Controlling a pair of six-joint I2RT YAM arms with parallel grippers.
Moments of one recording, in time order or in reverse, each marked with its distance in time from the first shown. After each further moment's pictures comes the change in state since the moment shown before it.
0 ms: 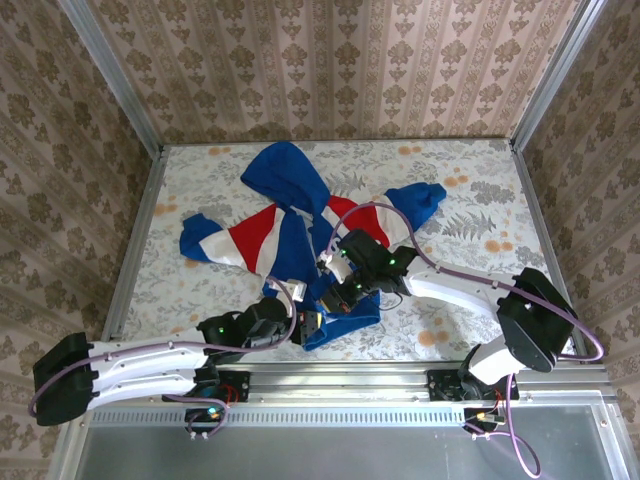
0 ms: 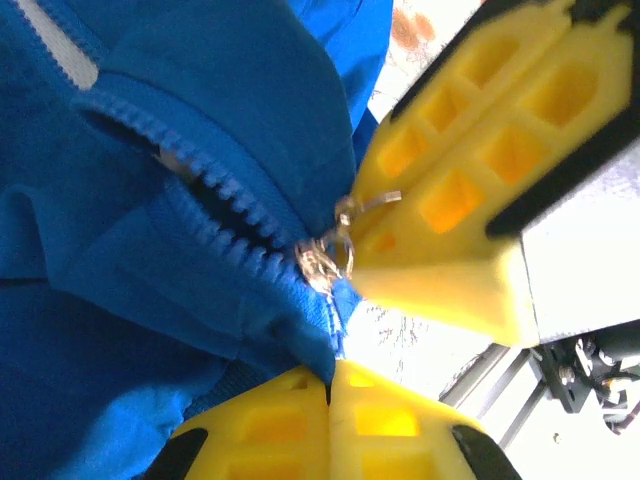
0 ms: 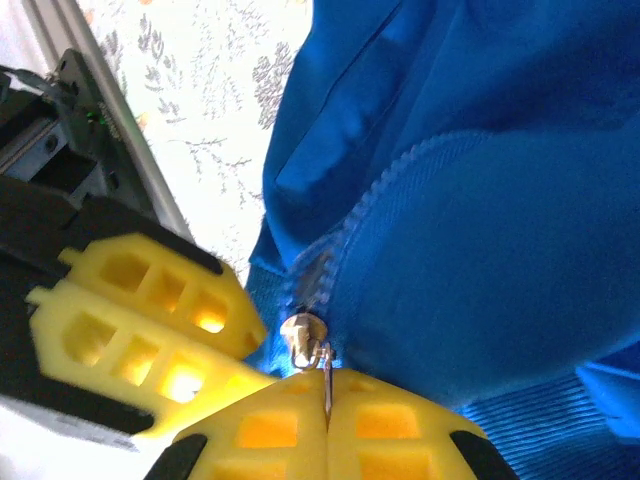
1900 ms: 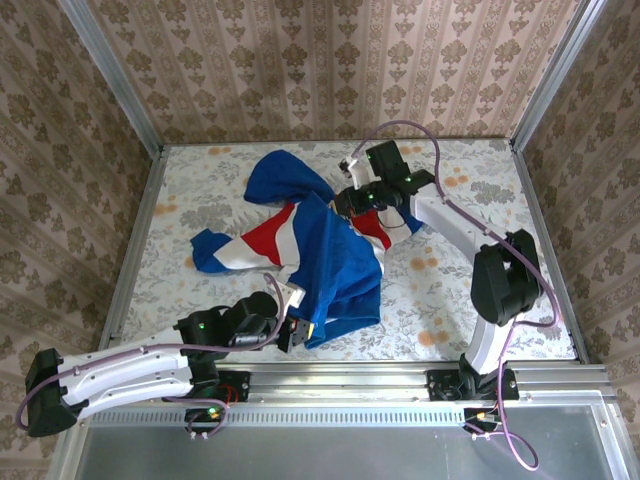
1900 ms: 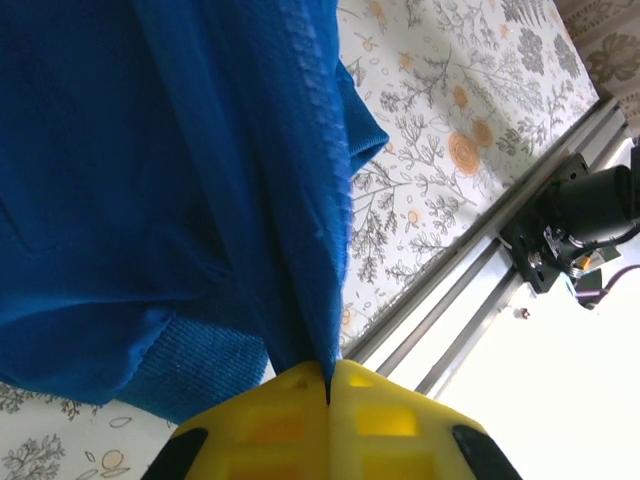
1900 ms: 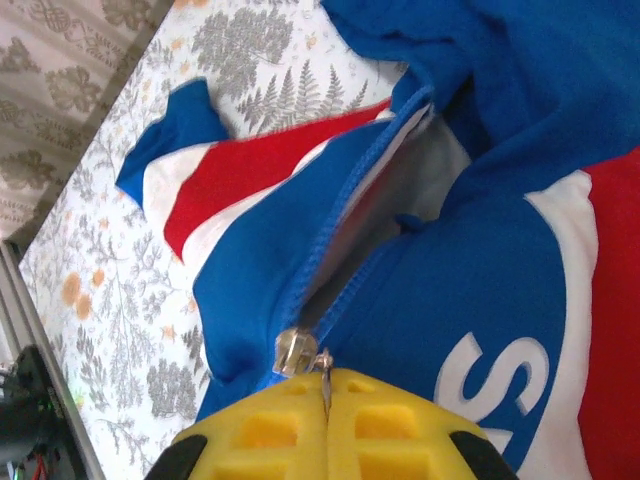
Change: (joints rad) left arm 0.002 -0.154 0.143 -0.388 0.142 0.119; right arm -0.401 0.316 0.575 -0.098 -0.030 -0.064
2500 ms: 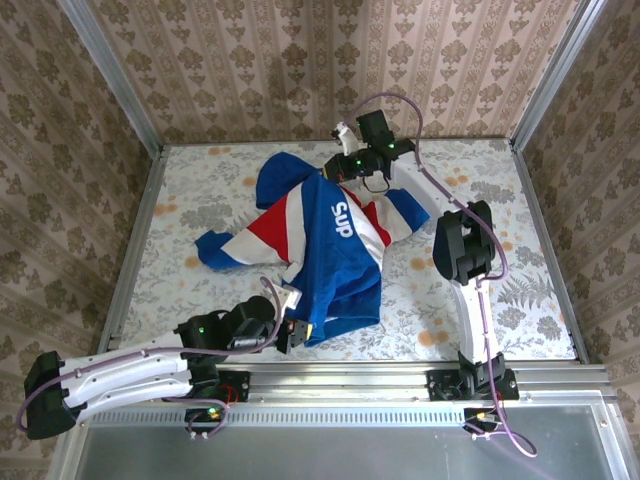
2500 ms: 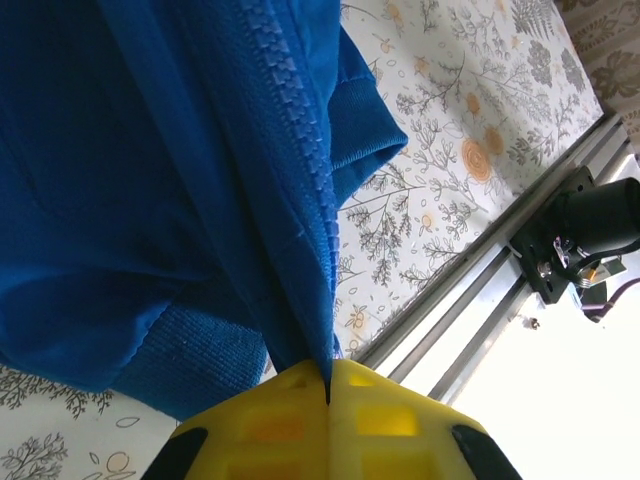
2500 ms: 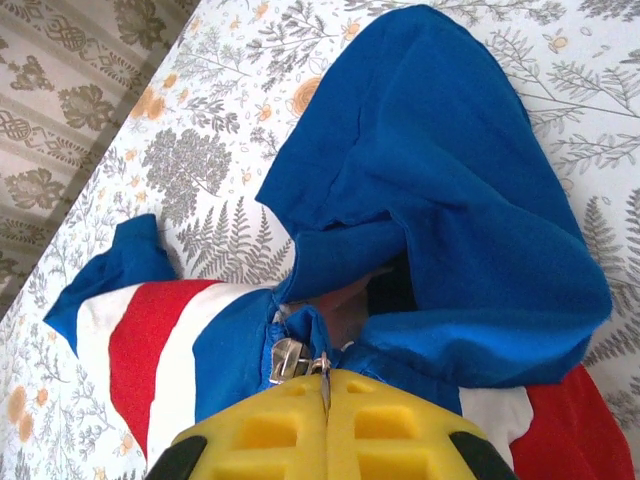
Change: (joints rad) left arm 0.002 -0.033 -0.079 0.074 -0.017 -0.045; right arm -0.060 0.440 0.575 -0.105 -0.042 -0.020
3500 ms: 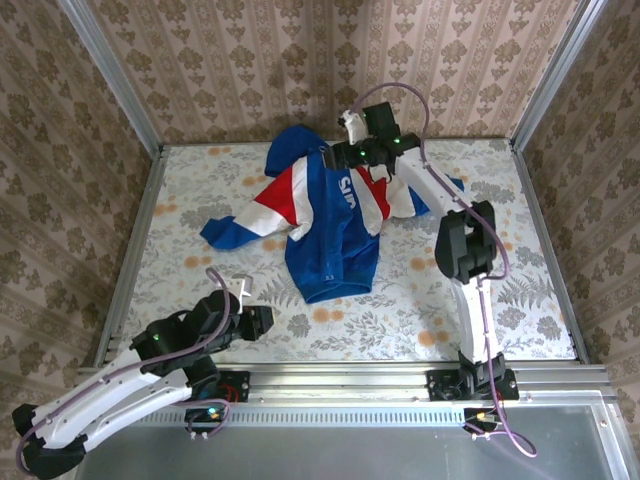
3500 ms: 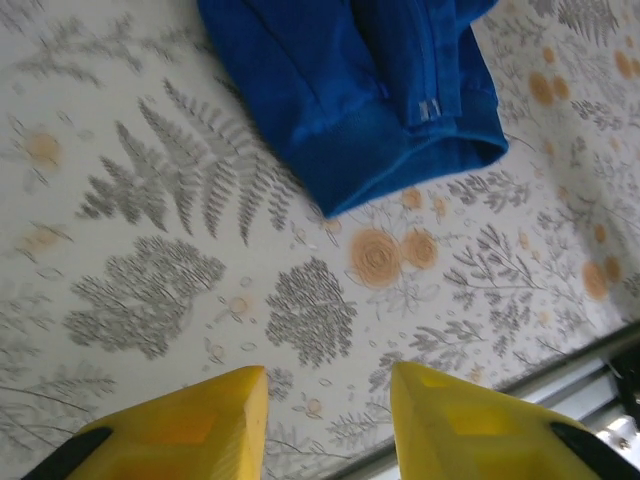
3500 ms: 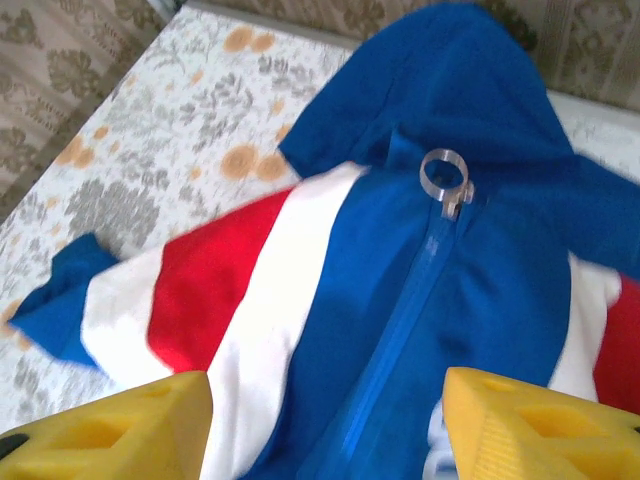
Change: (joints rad) left arm 0.215 -0.263 0.161 -0.522 -0.190 -0.032; right arm -0.018 -0.103 -0.092 0.086 0.140 -0.067
